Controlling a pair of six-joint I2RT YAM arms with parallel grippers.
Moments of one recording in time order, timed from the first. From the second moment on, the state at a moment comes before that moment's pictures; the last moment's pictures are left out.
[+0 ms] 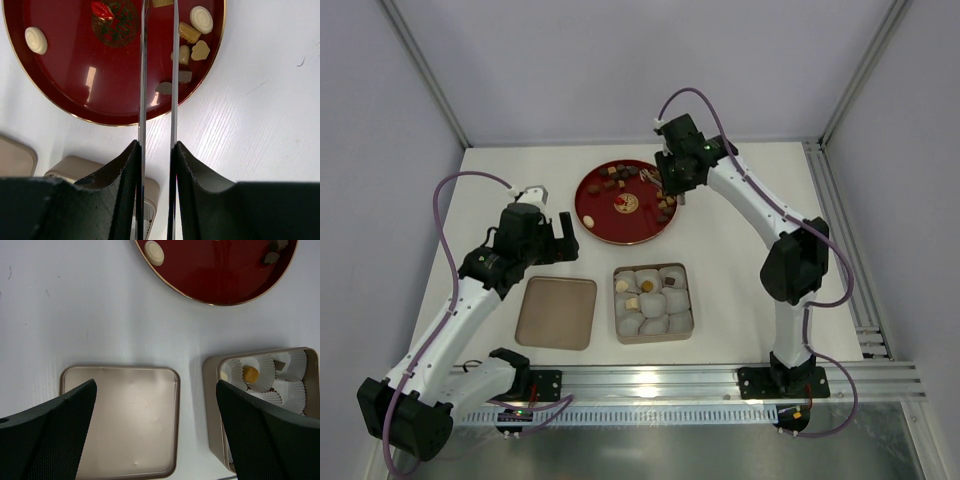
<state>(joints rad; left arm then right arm) -0.37 0.99 0.93 -0.65 -0.11 -0.38 0.54 2.01 1.99 -0.91 0.07 0.19</state>
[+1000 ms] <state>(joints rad) -0.37 0.99 0.93 -0.65 -0.11 -0.38 0.77 1.38 1.45 -0.95 0.05 0.30</state>
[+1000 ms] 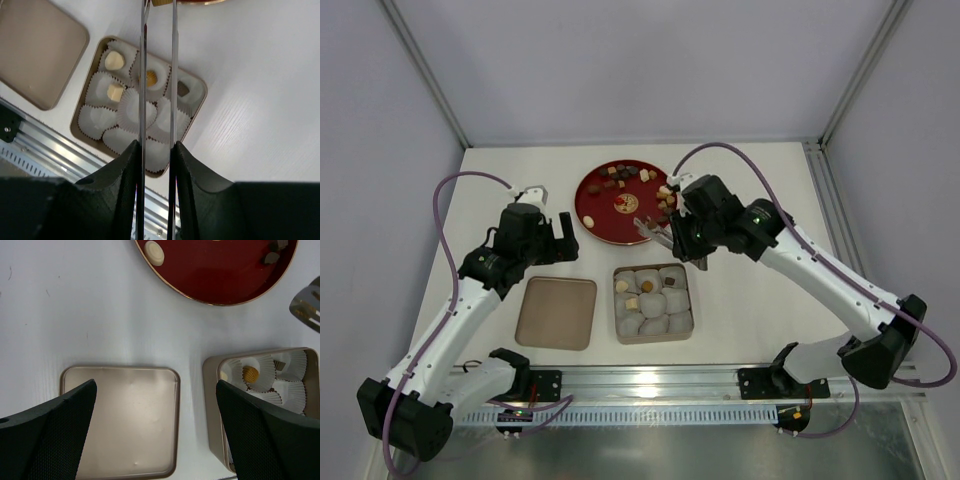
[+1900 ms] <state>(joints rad) -0.37 0.99 0.93 -0.65 -0.11 -0.38 1.03 1.04 1.08 -1.03 0.05 0.55</state>
